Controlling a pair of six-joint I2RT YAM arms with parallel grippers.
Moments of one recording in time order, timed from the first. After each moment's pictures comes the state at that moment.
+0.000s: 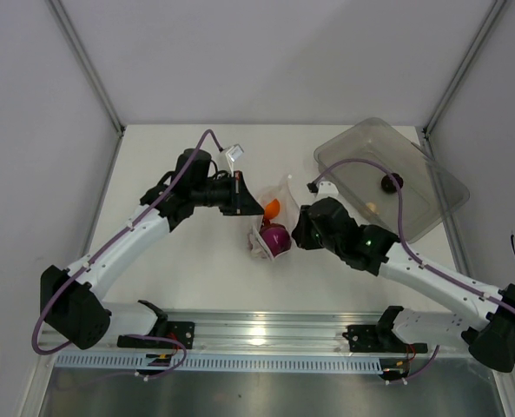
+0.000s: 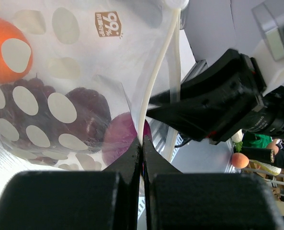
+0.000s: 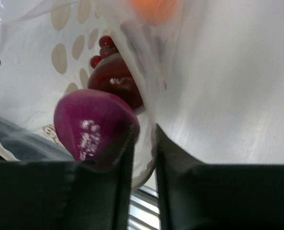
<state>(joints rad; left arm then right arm) -0.52 1.29 1.12 -0.39 0.63 -0.58 0.91 1.10 0.95 -0.51 0.27 0.64</state>
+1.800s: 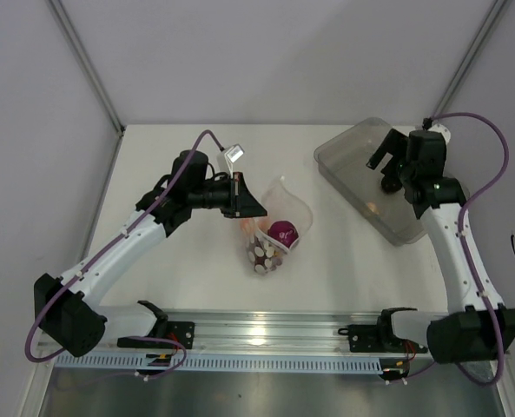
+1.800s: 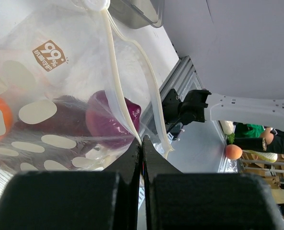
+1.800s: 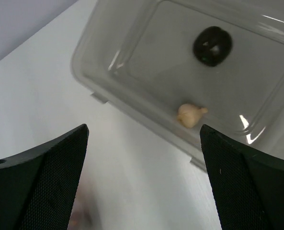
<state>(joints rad) -0.55 1.24 1.10 -0.35 0.67 -0.59 0.10 1.19 1.28 -0.60 0.17 0.51</state>
